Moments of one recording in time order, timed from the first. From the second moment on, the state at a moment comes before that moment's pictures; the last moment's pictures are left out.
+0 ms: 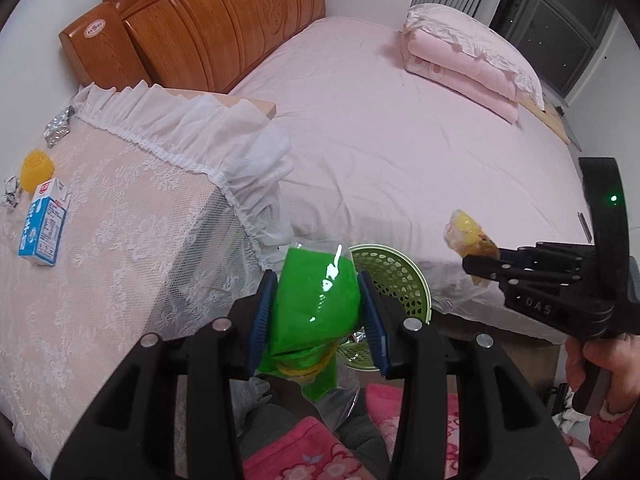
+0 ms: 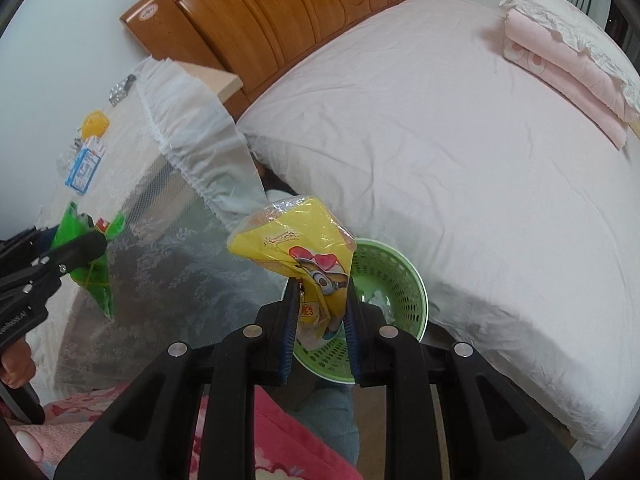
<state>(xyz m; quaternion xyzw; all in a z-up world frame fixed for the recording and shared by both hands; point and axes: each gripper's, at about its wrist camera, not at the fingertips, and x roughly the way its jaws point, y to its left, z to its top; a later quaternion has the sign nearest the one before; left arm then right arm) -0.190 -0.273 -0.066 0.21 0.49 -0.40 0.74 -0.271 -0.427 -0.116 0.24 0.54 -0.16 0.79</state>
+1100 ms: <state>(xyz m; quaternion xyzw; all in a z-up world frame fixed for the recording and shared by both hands) -0.230 -0.317 -0.094 0.23 0.53 -0.43 0.70 -0.313 -0.467 -0.148 0.26 0.56 -0.27 0.74</state>
